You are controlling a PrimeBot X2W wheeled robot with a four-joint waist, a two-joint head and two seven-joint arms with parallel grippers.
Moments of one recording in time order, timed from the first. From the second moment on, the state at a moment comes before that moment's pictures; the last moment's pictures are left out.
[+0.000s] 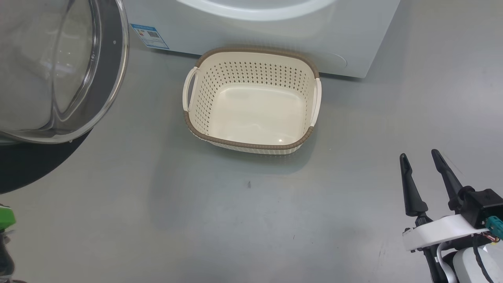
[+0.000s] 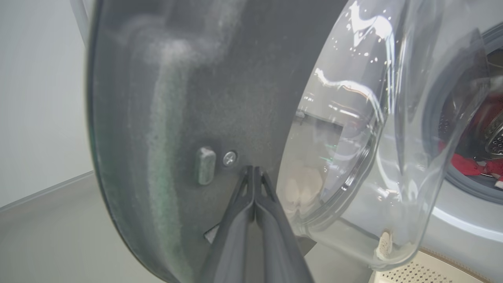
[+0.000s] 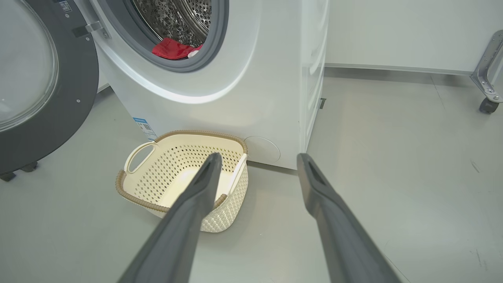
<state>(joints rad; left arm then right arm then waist) -0.26 0.19 0.33 0.37 -0.57 -0.01 -0.24 0.00 -0.20 0.14 0.06 0.33 0.07 -0.22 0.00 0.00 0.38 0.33</state>
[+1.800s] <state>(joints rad) -0.50 0.29 0.38 0.67 -0.59 -0.08 -0.25 -0.05 -0.20 0.13 0.05 0.33 0.07 -0.21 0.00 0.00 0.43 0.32</state>
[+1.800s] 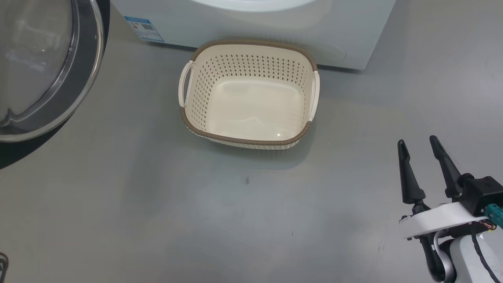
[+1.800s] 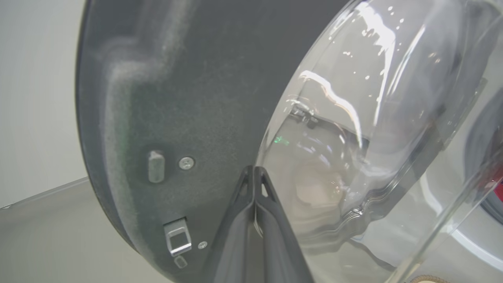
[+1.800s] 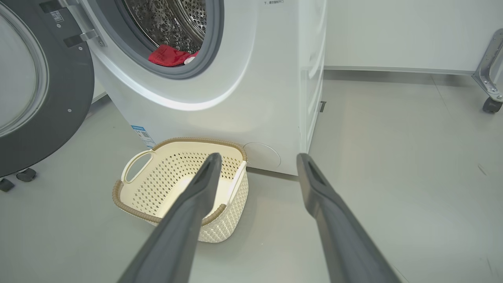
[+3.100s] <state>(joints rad) -0.12 0.13 0.06 0.41 -0.39 -0.12 -0.25 0.00 -0.11 0.16 0.16 0.37 0.09 -0.24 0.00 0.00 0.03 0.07</state>
